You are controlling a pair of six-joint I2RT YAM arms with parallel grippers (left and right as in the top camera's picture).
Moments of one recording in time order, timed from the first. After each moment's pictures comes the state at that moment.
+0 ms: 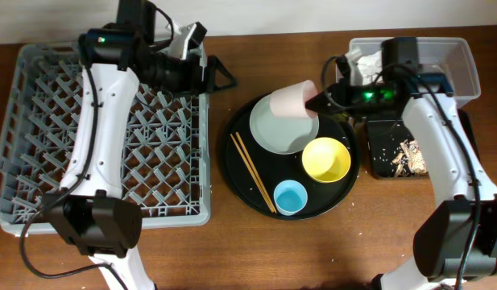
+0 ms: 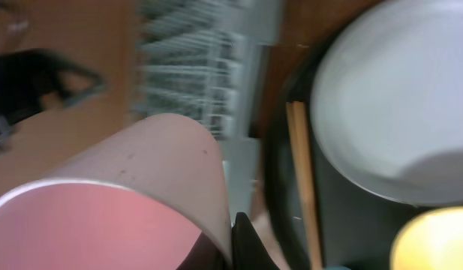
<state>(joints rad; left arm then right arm) -0.13 2.00 2.16 -1.34 0.78 -0.01 -0.02 1.76 1.53 -0.92 -0.99 0.18</state>
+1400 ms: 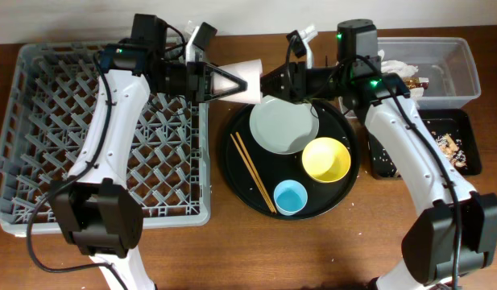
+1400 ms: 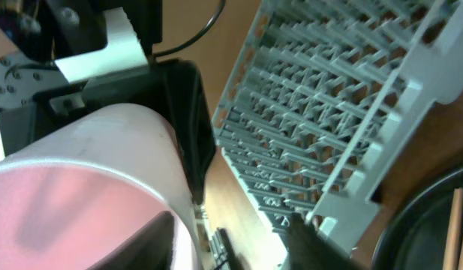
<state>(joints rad) -0.14 2.00 1.96 -1.17 1.53 0.30 0.19 1.76 1.54 -0.42 -1.14 0.50</state>
